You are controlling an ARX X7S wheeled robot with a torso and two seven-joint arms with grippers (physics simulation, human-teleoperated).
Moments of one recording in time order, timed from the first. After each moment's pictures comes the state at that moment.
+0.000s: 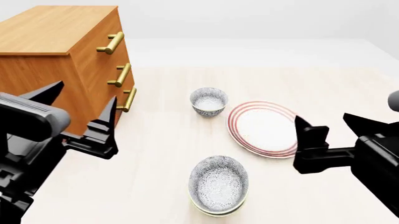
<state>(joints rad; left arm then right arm) -0.43 -0.76 -0.17 0.83 -1.08 -0.93 -0.34 0.76 1.27 -0.32 -0.82 1.98 0.56 1.01</state>
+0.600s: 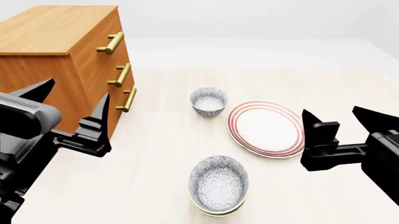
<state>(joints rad) -0.43 -0.80 -0.20 0.83 -1.13 -0.94 -0.36 0.73 1.32 -0.26 -0.84 1.96 0.54 0.98</state>
